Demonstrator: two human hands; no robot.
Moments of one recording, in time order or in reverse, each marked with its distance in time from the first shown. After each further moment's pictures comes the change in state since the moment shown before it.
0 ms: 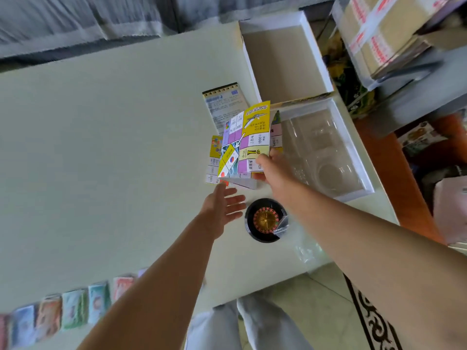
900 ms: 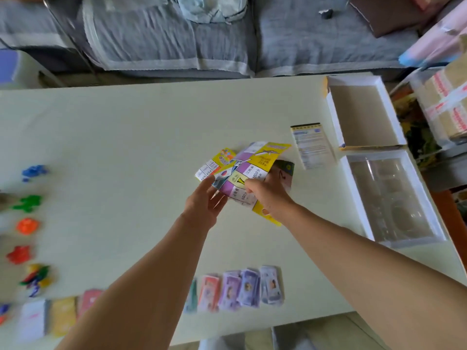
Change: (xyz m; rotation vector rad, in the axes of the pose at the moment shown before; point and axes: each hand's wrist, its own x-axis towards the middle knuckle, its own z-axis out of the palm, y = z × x) left_hand -0.067 0.092 -0.274 -0.609 0.091 0.142; right_hand -0.123 -0.052 0.269 -0.229 -0.146 -0.268
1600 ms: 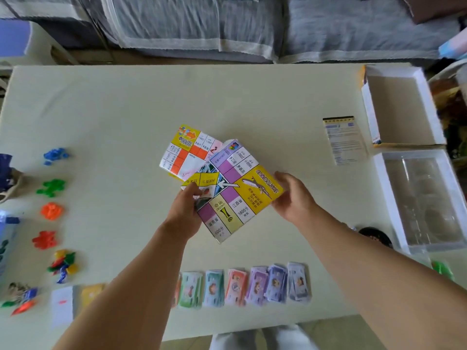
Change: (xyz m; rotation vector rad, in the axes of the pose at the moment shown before) left_hand 0.027 0.060 -0.114 0.109 -0.020 -0.018; right_hand 0.027 0.030 0.057 0.749 -0.066 0.511
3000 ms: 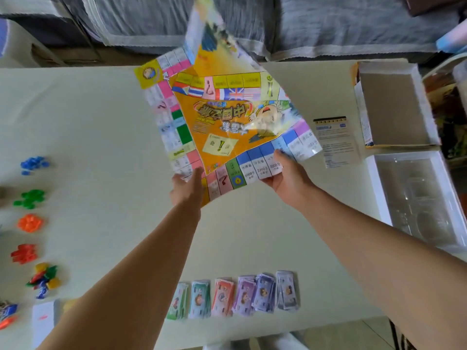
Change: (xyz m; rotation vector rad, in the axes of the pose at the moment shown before) left_hand 0.023 0.015 0.080 0.410 0.421 0.210; right_hand 0.027 -0.063 0.005 -0.068 -0.034 -0.122
